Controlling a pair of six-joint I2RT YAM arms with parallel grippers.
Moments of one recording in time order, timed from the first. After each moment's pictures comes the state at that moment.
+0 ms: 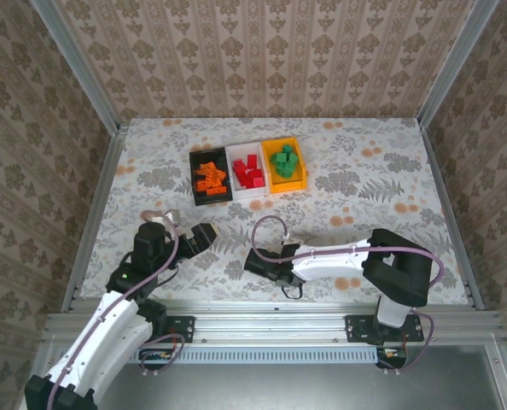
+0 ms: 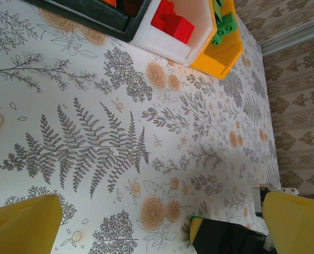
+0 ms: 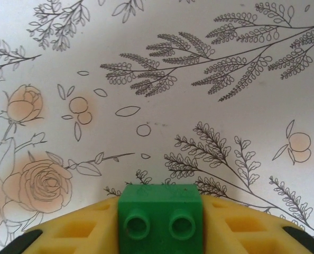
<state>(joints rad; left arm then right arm) -0.41 0.54 0.36 -0.35 0.32 -0.84 1.14 1.71 0.94 -0.67 0.42 1.43</state>
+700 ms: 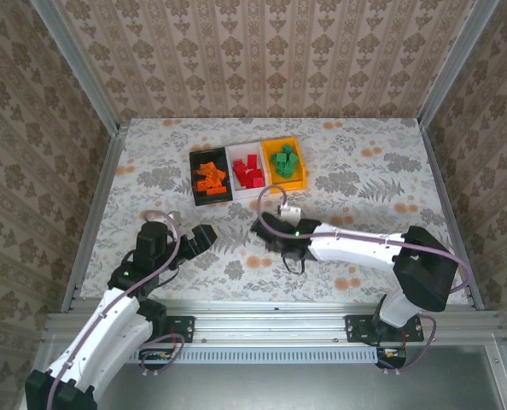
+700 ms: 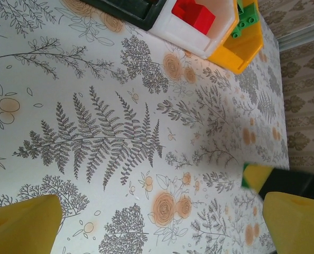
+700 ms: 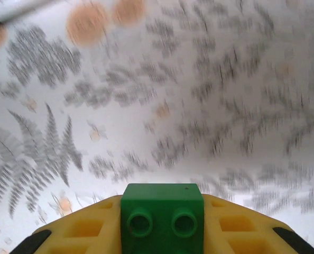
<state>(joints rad) -0.41 0.58 0.36 -0.38 0.31 -0.85 0.93 1.58 1.06 -0.58 0.40 1.05</state>
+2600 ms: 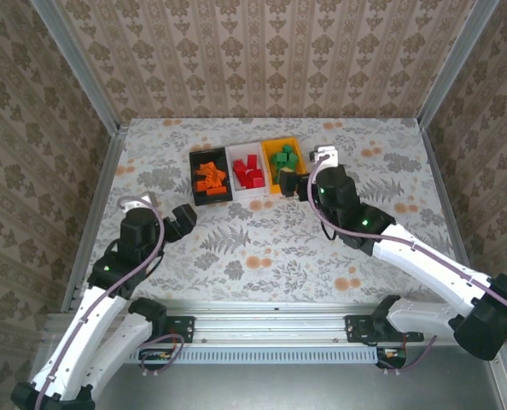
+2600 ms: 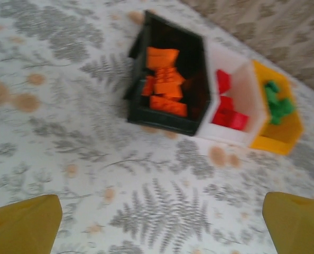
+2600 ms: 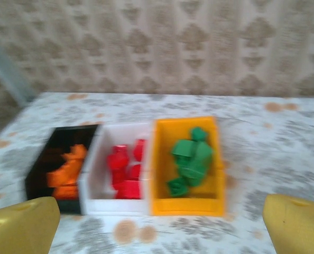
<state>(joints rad) -0.43 0.59 0.64 -0.62 -0.16 -0.69 0.68 1.15 0.93 -0.13 0.49 0.31</state>
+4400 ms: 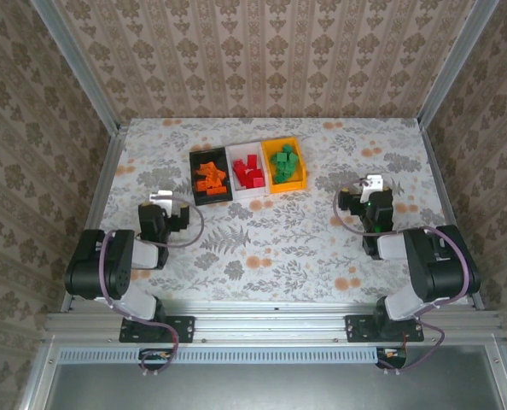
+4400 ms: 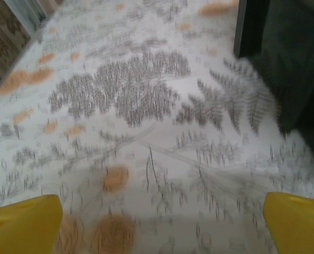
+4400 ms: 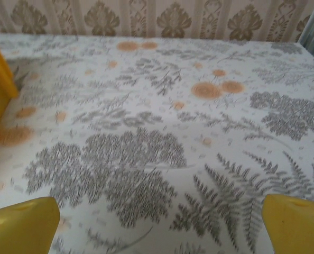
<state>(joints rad) -0.08 1.56 0.31 0.83 -0.09 0.13 0.03 1.54 0.39 0.83 0.12 0.00</state>
